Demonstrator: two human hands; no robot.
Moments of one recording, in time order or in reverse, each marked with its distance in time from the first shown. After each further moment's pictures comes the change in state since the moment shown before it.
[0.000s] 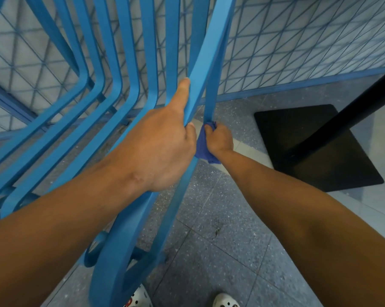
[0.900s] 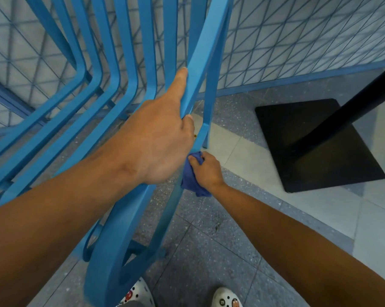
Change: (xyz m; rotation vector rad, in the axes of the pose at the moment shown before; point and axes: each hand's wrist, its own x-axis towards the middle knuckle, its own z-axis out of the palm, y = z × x) left_hand 0.003 -0.002 0.002 -0.063 0.003 -0.006; right_hand -0.097 0.039 0.028 0.063 -0.197 0.007
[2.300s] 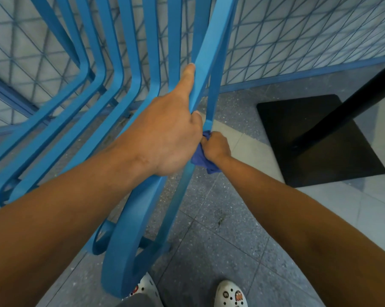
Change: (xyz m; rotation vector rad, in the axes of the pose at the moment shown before) left_hand -0.001 -0.001 -0.002 -0.053 -0.022 0.005; right_hand 0.058 -0.020 -0.020 -0.175 0.040 0.082
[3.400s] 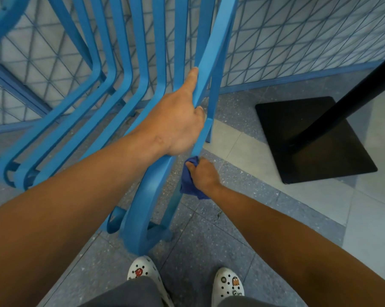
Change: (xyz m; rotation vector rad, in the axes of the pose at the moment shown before) left_hand -0.003 -0.001 -0.003 0.051 0.028 0.039; right_hand -0.111 0.007 0.031 -0.034 -0.147 0.006
